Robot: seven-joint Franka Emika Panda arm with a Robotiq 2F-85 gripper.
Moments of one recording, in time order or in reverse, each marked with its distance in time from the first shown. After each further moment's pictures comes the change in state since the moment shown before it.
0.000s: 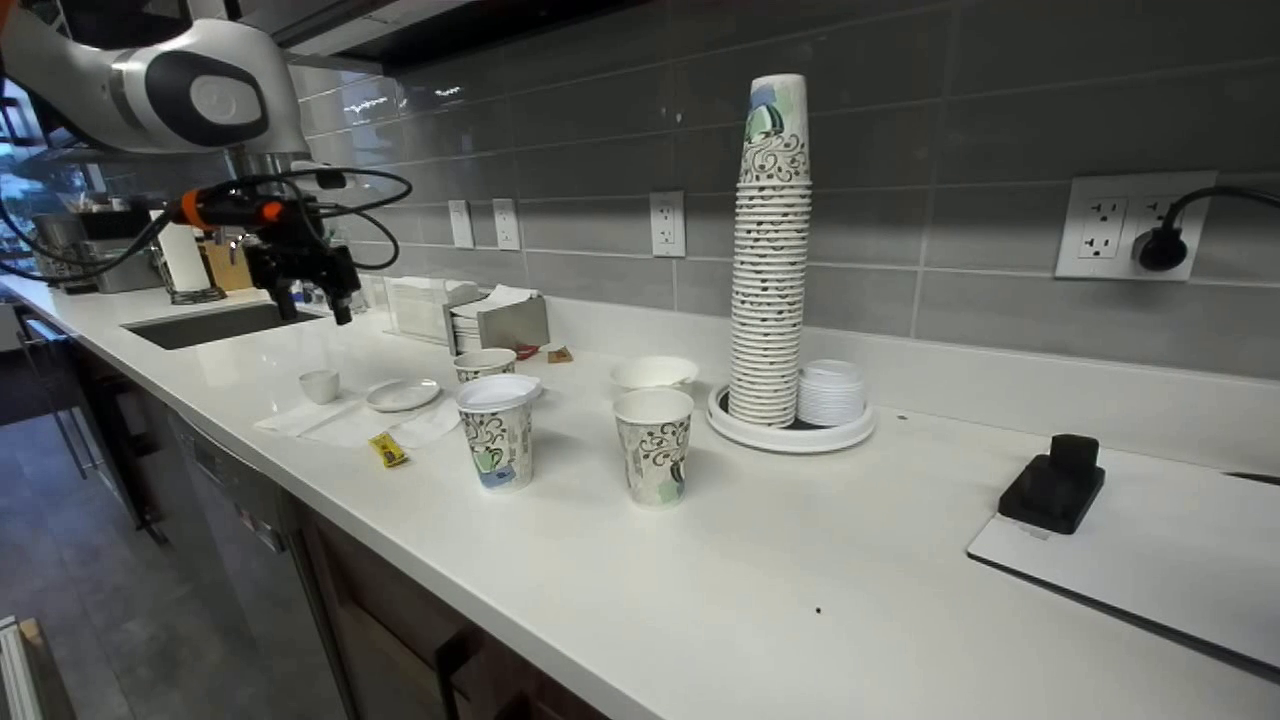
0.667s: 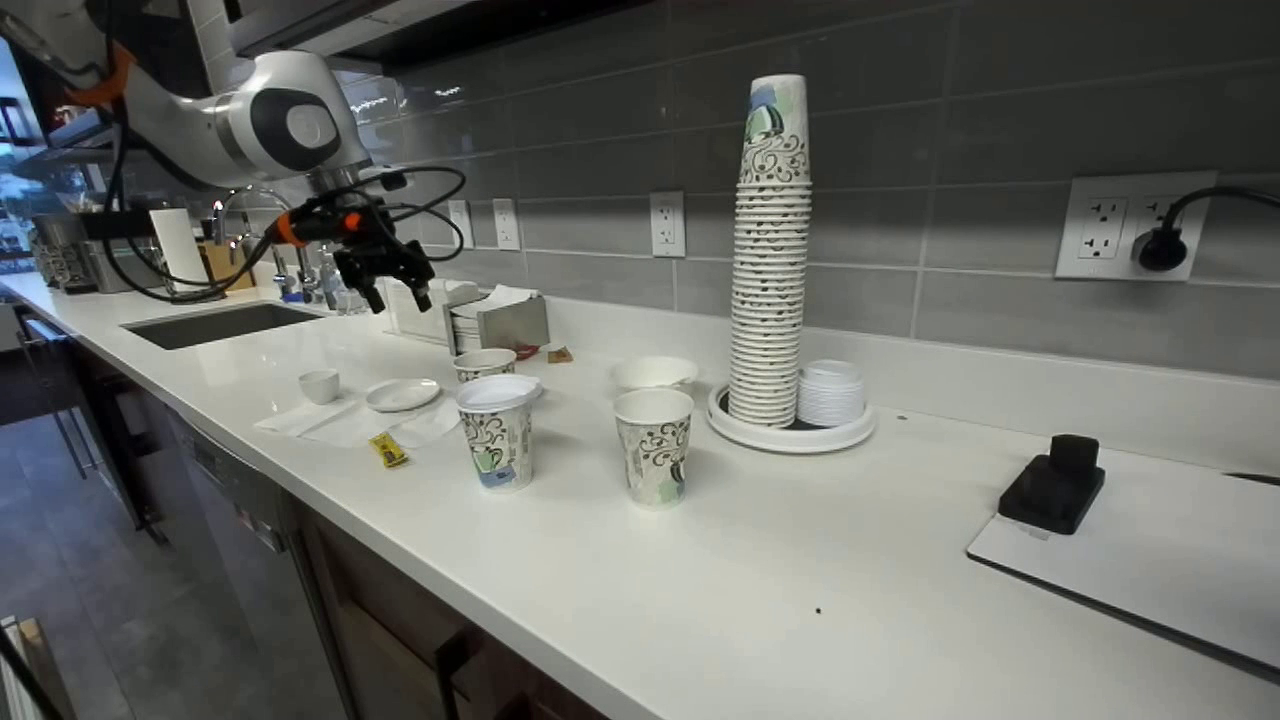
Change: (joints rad) arm -0.074 0.231 0.012 0.181 -0.226 0.180 0.152
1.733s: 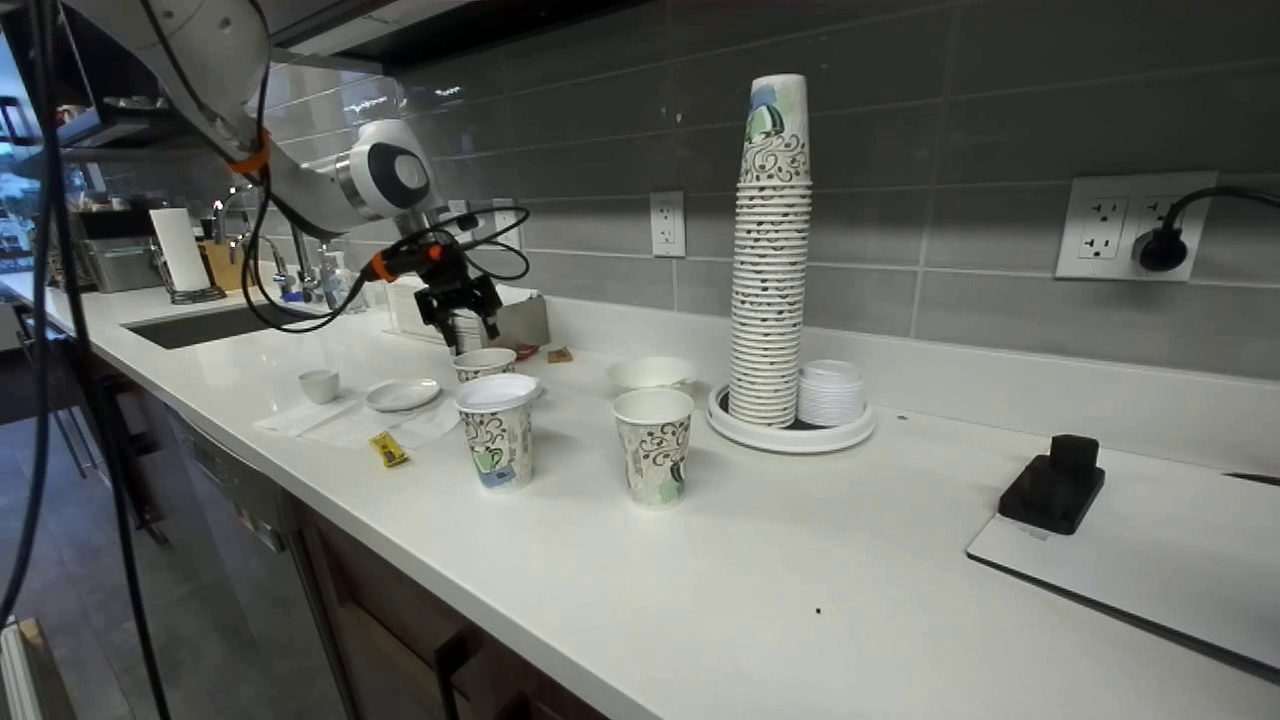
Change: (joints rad) arm 0.061 0.390 -0.108 0.388 -0.212 -0.149 0.108
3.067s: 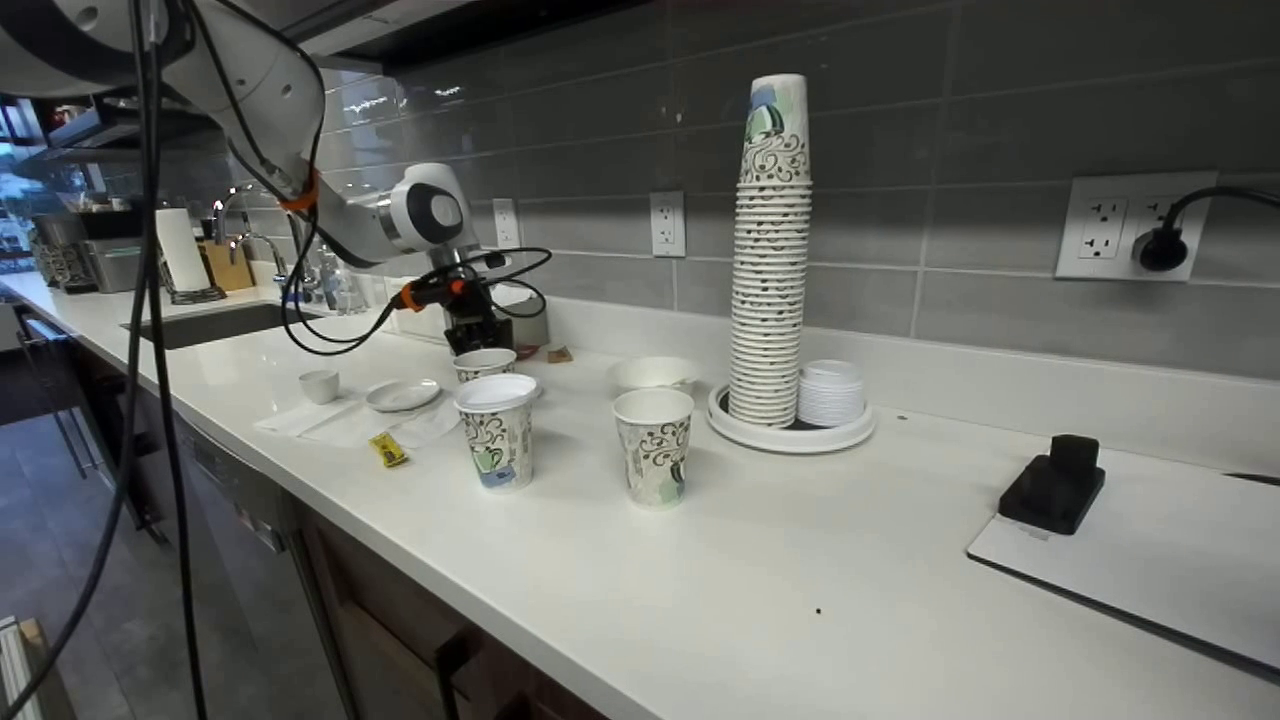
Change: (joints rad) arm 0.038 0.195 -0.068 0.175 0.068 -0.089 0.032
